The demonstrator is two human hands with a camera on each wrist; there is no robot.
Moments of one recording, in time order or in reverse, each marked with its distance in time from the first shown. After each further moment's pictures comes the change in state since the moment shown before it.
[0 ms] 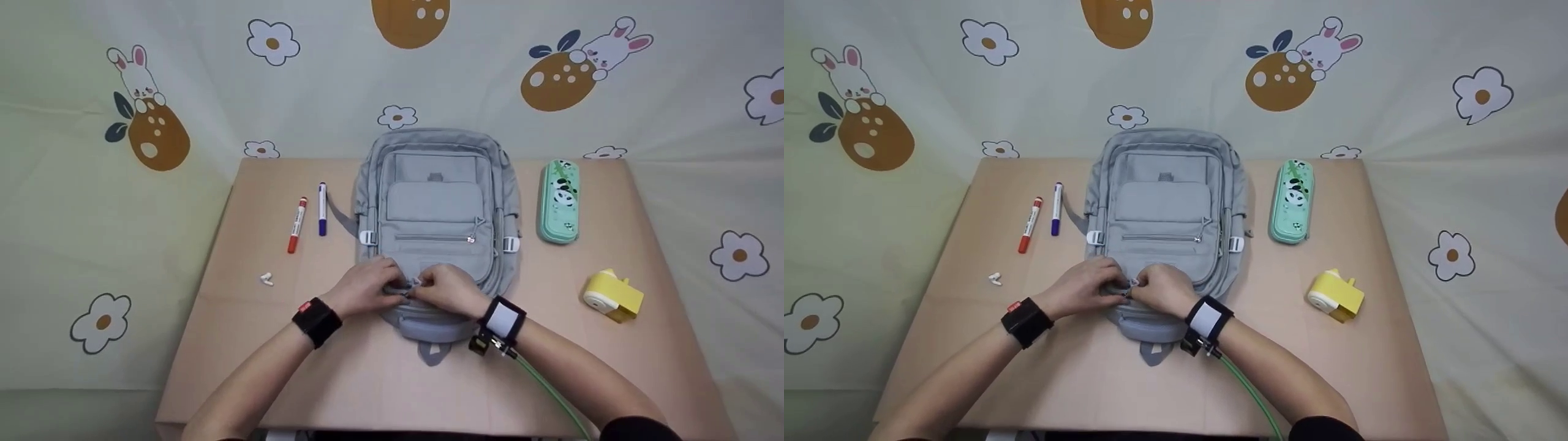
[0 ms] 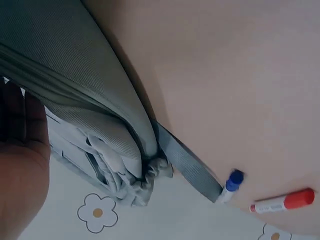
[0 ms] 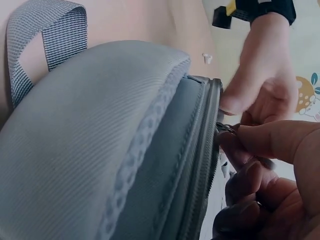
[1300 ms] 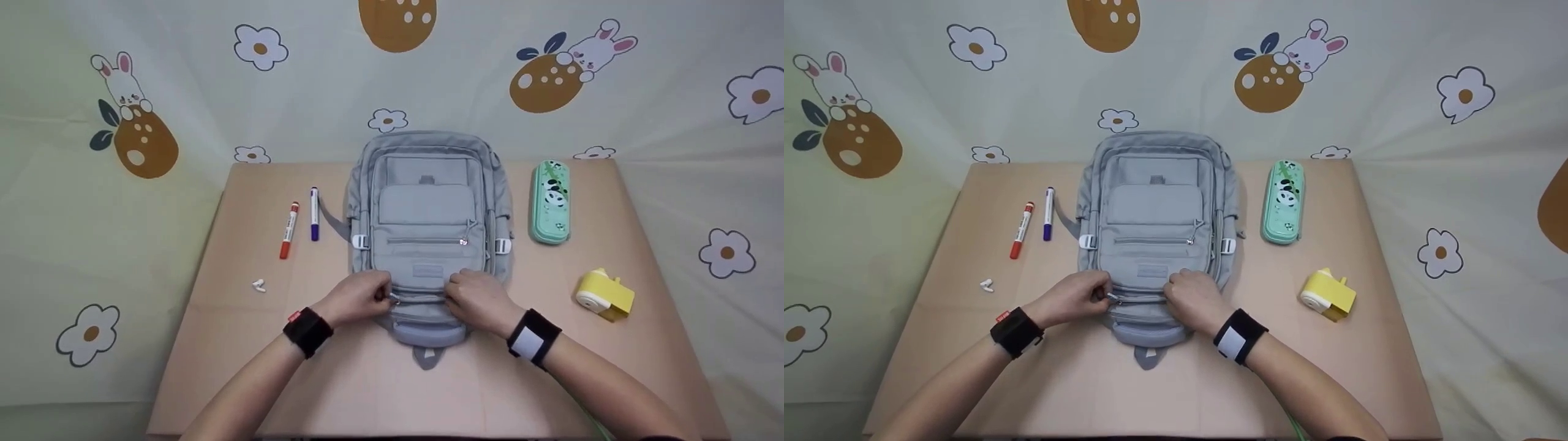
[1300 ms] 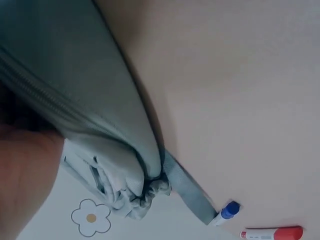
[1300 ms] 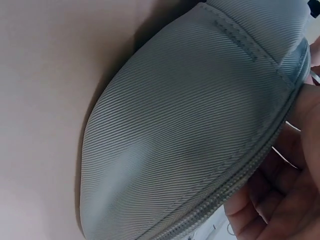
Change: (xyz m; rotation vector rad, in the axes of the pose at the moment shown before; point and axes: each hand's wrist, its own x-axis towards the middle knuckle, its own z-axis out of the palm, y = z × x) left_hand -0.005 0.006 0.002 -0.236 -0.040 -0.120; right_hand -0.033 0.060 -0.013 -0.681 0.244 -0.459
